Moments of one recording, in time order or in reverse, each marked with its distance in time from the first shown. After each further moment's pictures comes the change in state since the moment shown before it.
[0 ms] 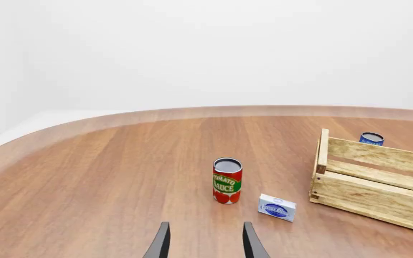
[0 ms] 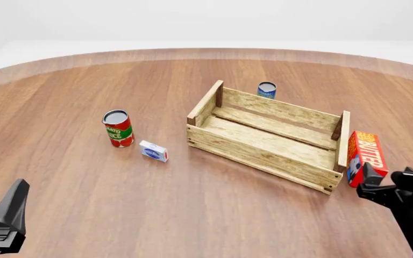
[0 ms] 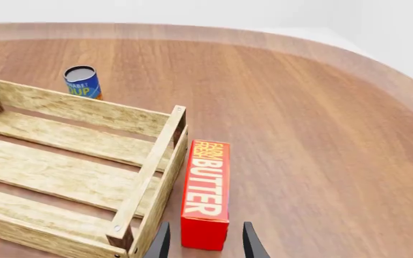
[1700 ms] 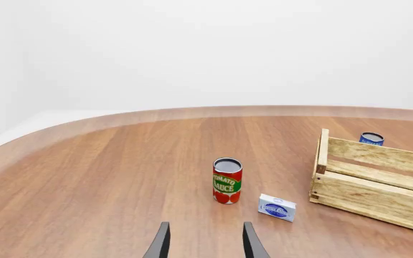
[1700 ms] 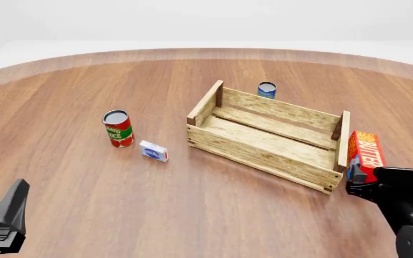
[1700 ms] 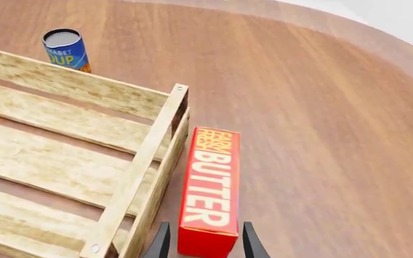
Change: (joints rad) left arm 0.000 0.000 0.000 0.000 0.000; right arm 0.002 0.240 -0.130 -0.007 -0.044
